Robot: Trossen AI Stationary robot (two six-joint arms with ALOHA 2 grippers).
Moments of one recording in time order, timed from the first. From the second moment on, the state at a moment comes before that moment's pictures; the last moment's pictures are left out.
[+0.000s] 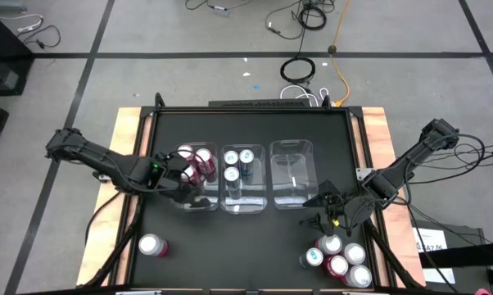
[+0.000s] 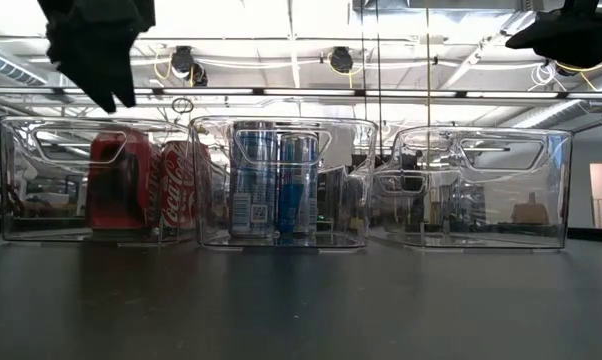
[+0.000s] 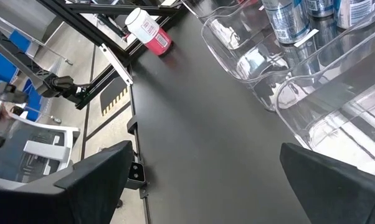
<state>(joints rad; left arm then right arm) -0.34 1.19 1.01 -1.22 -0.50 -1.05 0.67 1.01 0.75 -0.30 0.47 1.09</state>
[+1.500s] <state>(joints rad) -0.40 1.39 1.22 -0.61 -0.18 -0.39 0.67 1.01 0.85 -0.51 0.47 0.96</state>
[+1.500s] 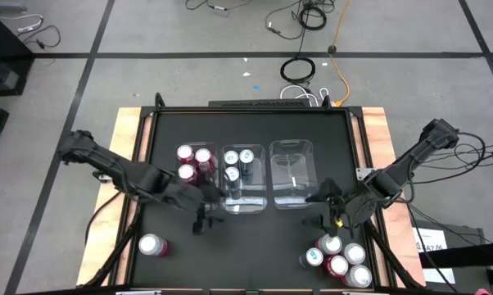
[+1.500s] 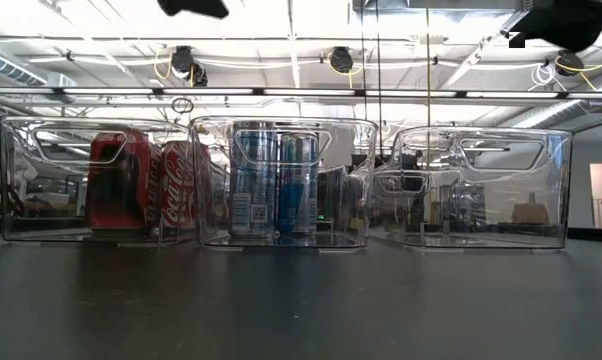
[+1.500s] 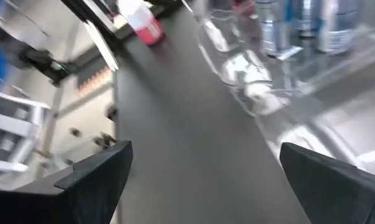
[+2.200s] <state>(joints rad) -0.41 1.50 1.22 -0.56 -0.13 -0.54 0.76 1.57 1.59 -1.51 0.18 1.31</state>
